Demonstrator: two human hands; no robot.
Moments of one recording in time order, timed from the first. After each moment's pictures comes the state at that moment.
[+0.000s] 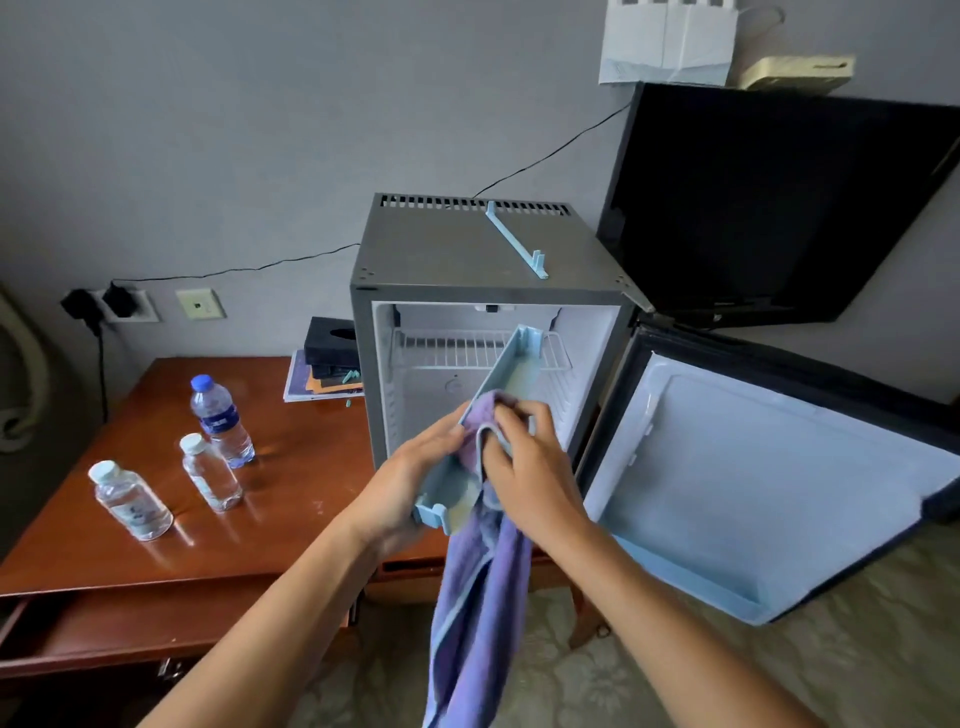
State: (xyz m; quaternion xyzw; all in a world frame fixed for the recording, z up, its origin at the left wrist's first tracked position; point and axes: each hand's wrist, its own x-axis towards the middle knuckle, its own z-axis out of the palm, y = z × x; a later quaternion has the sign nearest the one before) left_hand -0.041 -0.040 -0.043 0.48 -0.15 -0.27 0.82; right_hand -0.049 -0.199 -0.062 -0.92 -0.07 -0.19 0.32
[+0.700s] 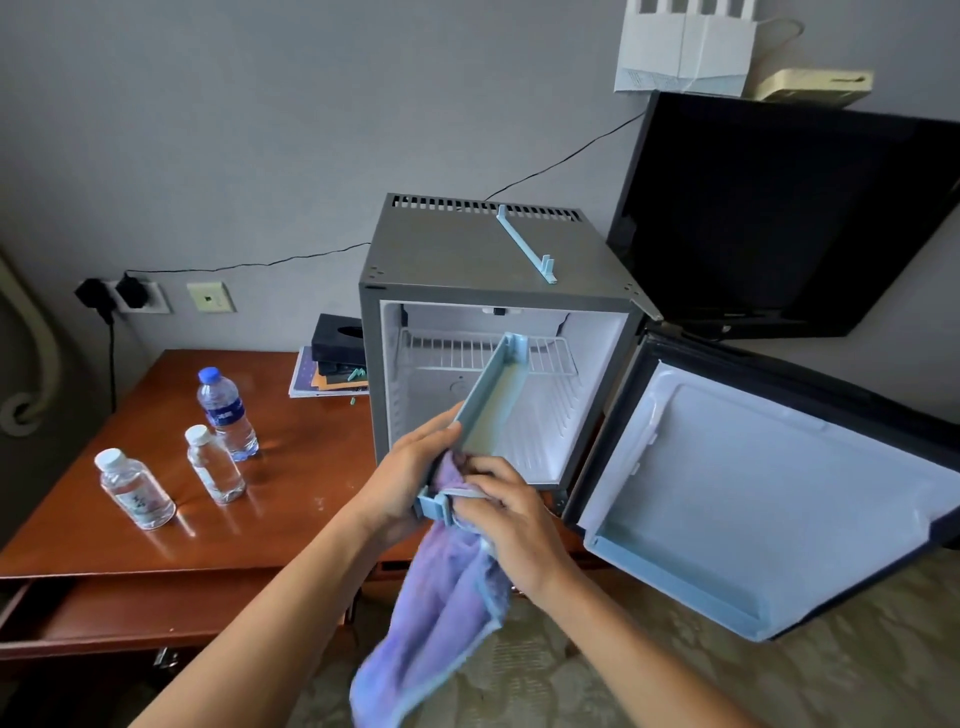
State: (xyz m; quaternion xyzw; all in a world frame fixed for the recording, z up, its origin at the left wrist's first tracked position) left_hand -0.025 -0.041 -0.054 0.50 -0.09 -0.23 0.83; right_hand -0.082 -0.184 -0.082 -0.78 -0.11 -0.03 0.62
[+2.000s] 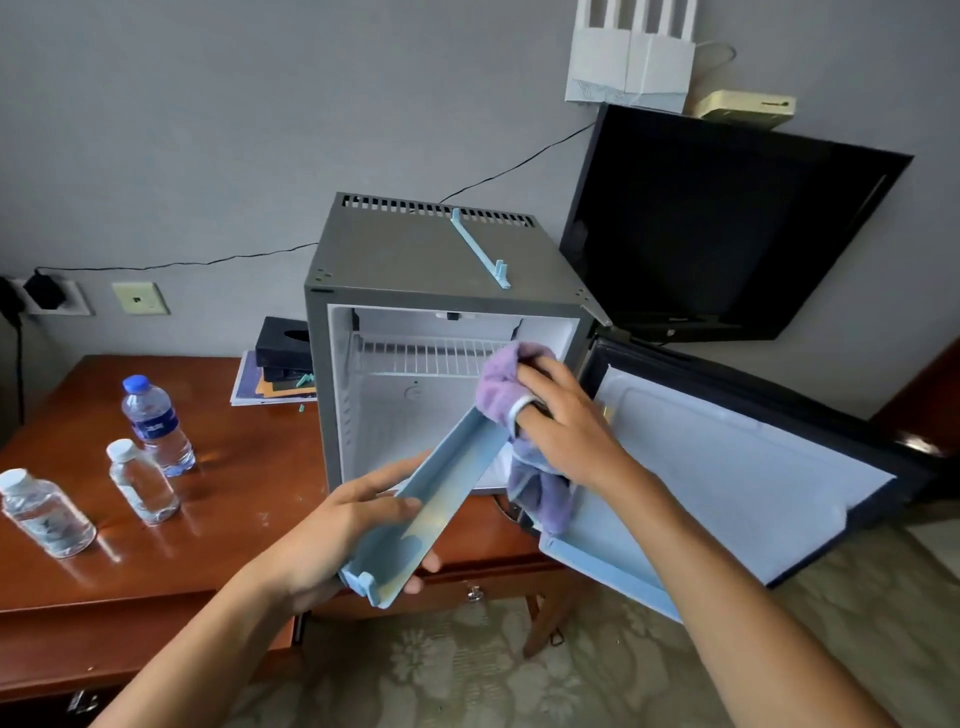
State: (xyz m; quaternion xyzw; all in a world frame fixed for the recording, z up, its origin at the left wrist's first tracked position) left_hand -0.067 -0.014 -0.038 0.59 -0.10 -0.33 0.73; right_hand -0.027 -0.281 0.004 -0.93 -0.09 -0.09 0.35
